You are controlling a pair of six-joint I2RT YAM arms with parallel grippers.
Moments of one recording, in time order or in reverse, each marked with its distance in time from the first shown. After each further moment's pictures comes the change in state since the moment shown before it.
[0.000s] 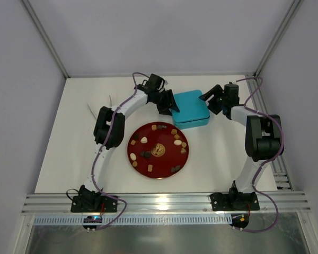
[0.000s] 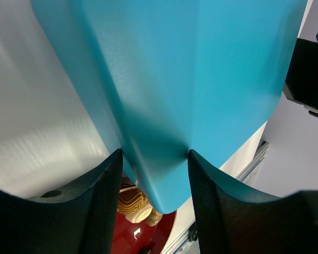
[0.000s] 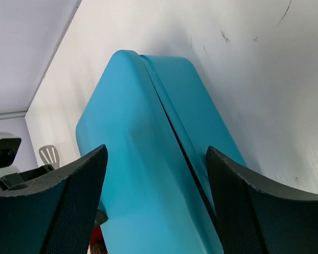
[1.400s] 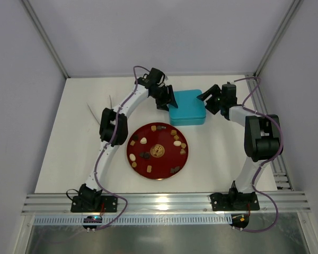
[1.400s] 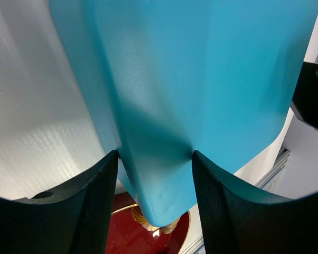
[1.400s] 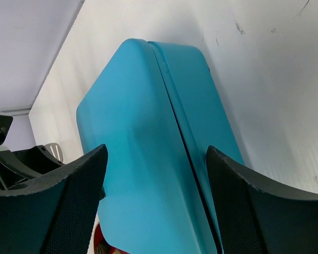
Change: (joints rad) left arm 0.019 0.161 0.351 -0.249 -0.047 0.101; right arm 0.027 0.000 -0.002 0.015 0.010 0.023
